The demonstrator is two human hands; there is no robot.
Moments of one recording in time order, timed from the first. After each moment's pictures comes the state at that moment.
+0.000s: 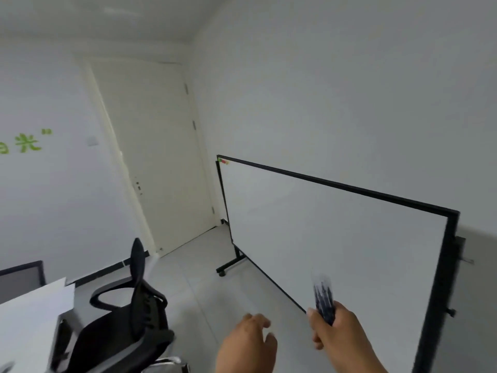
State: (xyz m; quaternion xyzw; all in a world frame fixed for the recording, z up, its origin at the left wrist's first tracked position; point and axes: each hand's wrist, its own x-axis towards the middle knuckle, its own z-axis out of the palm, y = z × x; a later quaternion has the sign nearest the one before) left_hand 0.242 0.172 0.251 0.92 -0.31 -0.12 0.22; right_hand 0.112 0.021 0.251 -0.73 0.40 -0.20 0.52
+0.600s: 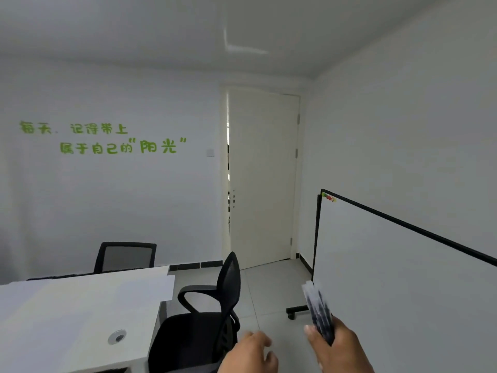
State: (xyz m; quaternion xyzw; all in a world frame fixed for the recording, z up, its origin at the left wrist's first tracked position) left_hand 0.441 0.373 0.282 0.93 -0.14 -0.03 0.32; right_hand 0.370 0.196 0.311 -0.82 0.23 -0.15 0.49
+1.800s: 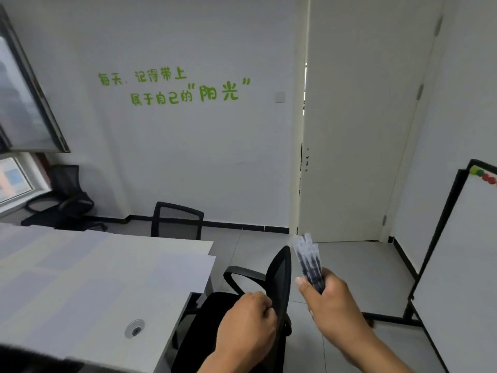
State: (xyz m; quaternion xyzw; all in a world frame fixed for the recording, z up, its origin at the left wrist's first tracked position) left_hand 0.810 0.309 0.258 0.95 0.06 -0.01 0.29; right_hand 0.836 0.130 0.275 -0.84 0.01 0.00 0.54
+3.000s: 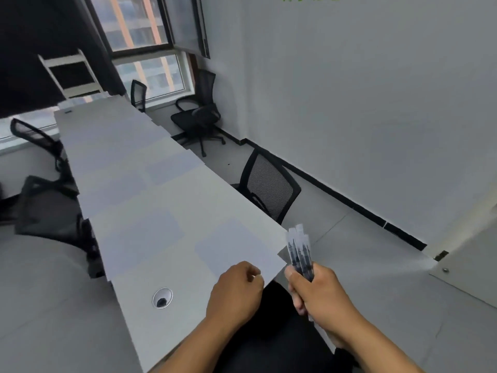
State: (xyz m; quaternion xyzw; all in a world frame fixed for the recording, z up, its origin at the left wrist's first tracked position) left_hand 1.118 0.483 0.175 0.80 0.46 0.00 0.39; right_hand 1.244 0.350 0.172 -0.76 -0.19 0.37 0.50
